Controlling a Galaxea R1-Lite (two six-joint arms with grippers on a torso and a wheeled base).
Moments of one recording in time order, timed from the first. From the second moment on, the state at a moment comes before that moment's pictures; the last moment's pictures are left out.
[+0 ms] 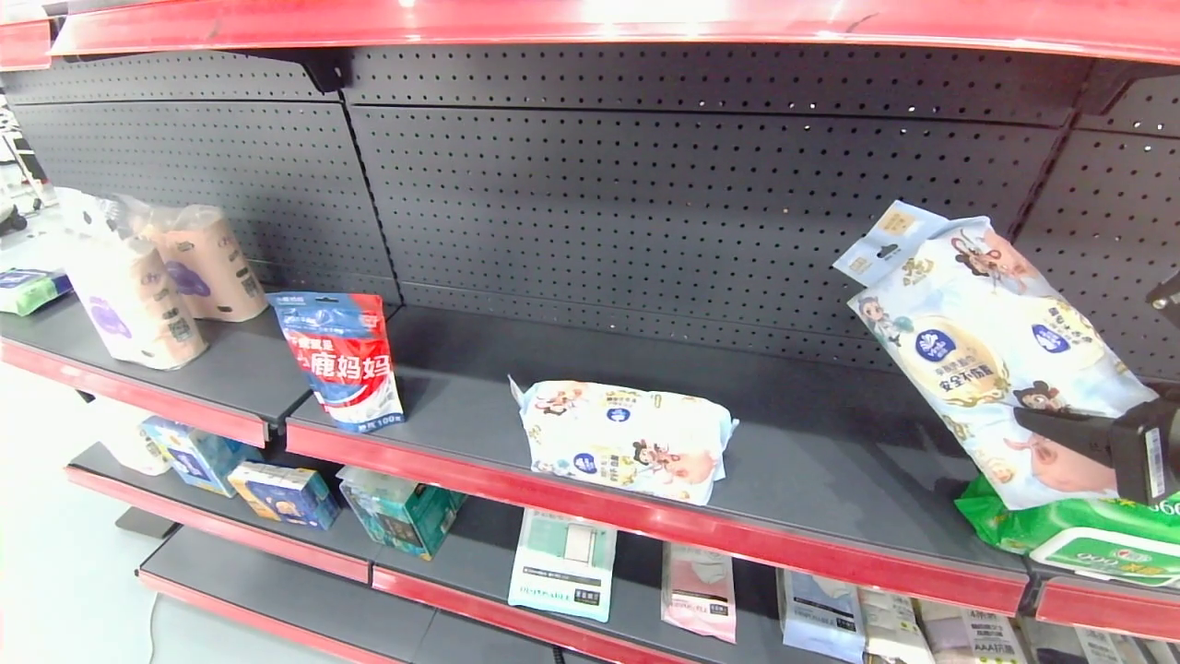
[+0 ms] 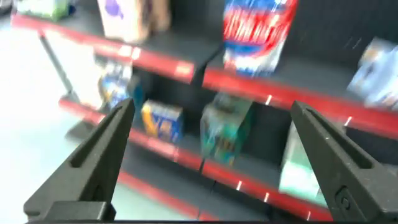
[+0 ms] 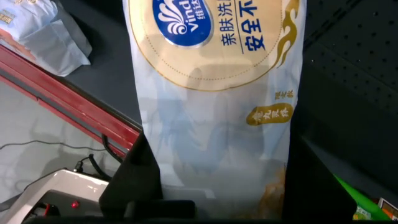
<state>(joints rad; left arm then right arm) 0.00 0.01 -0.03 -0.02 0.18 -0.01 -0.01 1.17 -0.71 0.01 0.12 -0.33</state>
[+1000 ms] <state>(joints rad) 0.00 0.01 0.00 0.01 0.01 0.00 0.00 1.21 -0.74 0.01 0.13 -0.35</state>
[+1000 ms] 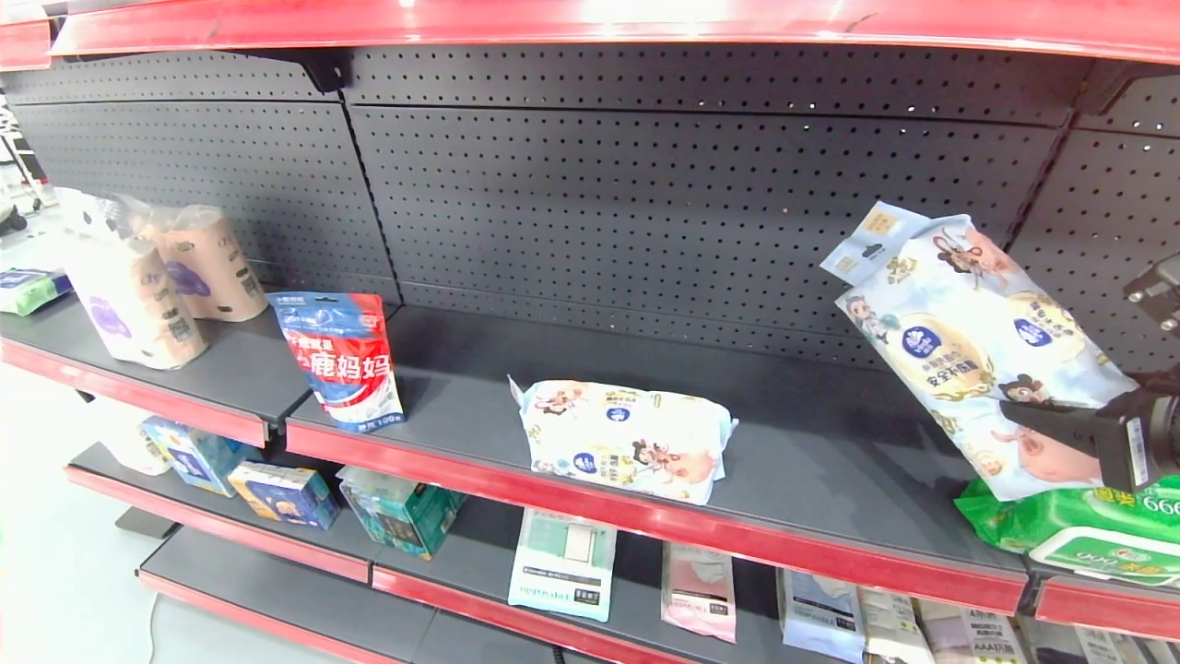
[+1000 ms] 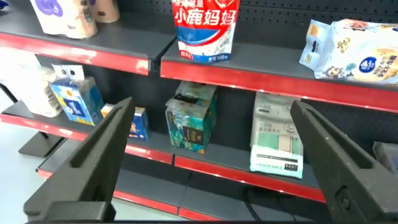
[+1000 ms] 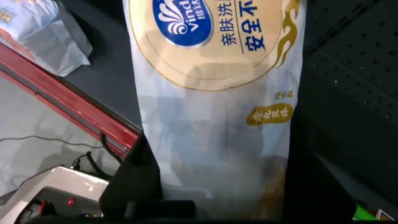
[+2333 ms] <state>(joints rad) 0.00 0.01 0.00 0.01 0.01 0.00 0.09 1.82 -1.05 -0.25 0.35 -0.63</state>
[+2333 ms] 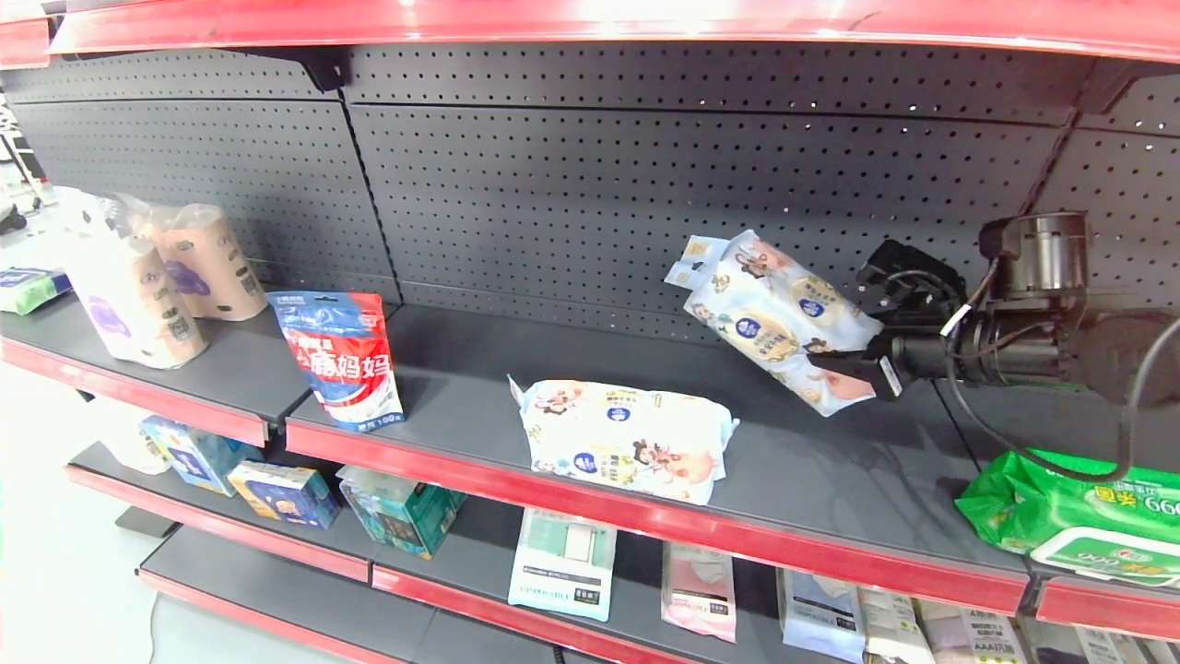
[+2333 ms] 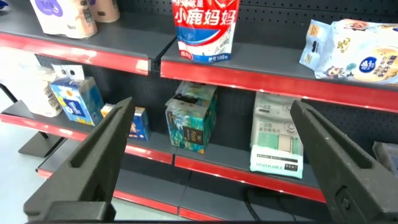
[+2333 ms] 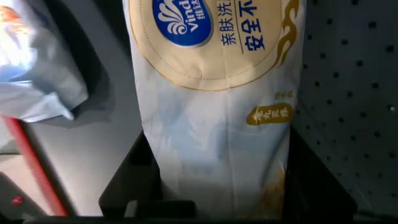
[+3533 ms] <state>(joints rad) 0.00 0.00 0.00 0.01 0.01 0.00 0.22 2.02 -1.18 -0.24 0.25 -0.69</state>
